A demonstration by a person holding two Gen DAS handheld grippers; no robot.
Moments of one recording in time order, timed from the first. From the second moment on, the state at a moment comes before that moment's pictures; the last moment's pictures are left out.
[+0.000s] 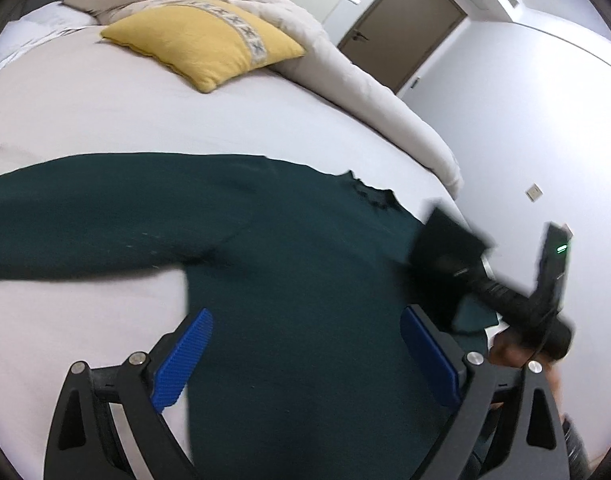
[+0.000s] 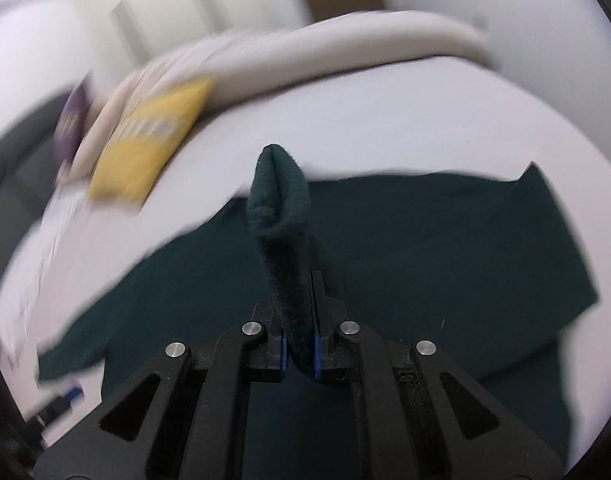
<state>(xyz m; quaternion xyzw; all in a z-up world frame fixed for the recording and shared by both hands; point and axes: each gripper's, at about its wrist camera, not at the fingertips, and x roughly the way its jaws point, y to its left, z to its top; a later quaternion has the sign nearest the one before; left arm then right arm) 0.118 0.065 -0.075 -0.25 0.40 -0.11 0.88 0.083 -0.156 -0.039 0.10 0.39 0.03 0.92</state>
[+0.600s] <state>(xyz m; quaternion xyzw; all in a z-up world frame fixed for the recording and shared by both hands) 0.243 -0.086 -0.118 -0.13 0.51 -0.15 0.84 -0.045 -0.295 -0.055 0.24 0.30 -0.02 0.92</state>
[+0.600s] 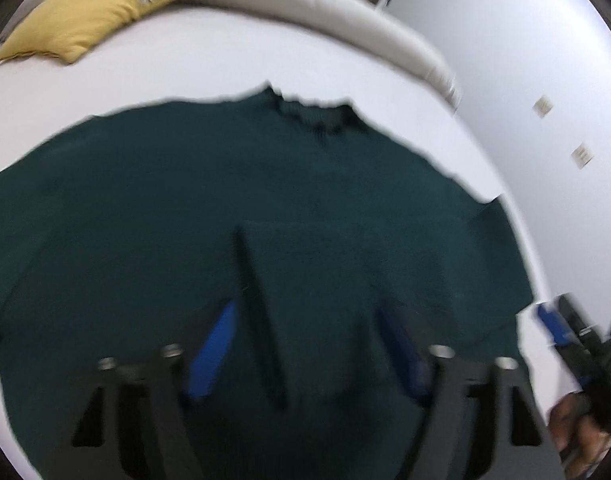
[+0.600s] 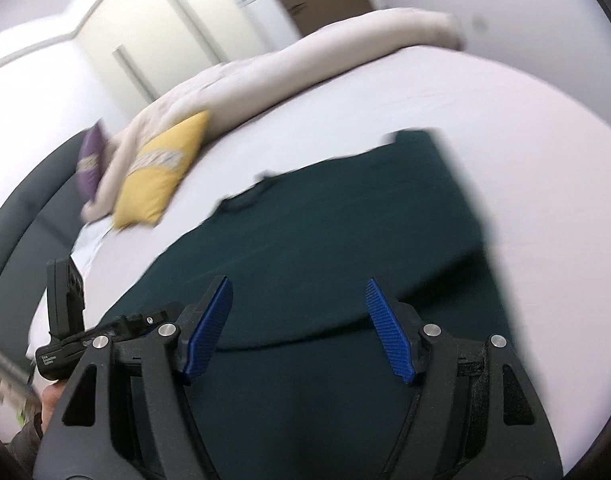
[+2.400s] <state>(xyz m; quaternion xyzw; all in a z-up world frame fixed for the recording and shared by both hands) 0.278 -0.028 -0.120 -0.15 0.43 -0.12 0.88 0.122 -0.370 -0.118 0.14 0.43 -0.10 0.89</state>
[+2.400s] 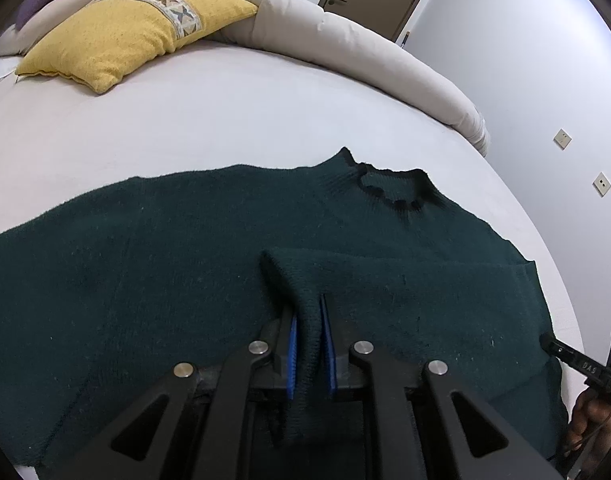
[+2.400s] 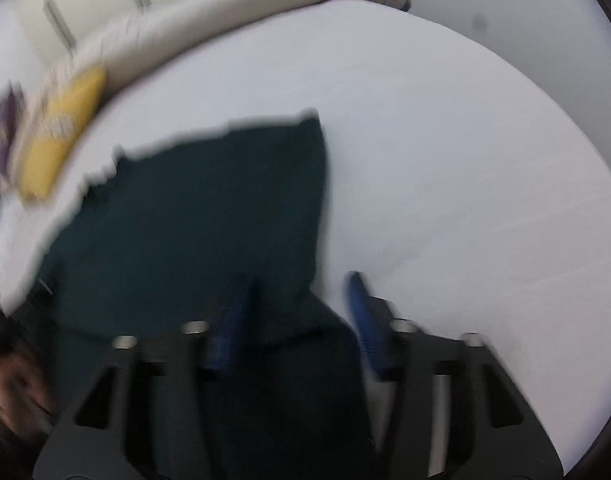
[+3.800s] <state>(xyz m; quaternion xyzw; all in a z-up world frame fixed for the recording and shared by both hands) 0.053 0.401 -0.128 -0.42 0.35 0.21 0.81 -0.005 -0.181 -0.109 0.25 0.39 0.01 0.89</state>
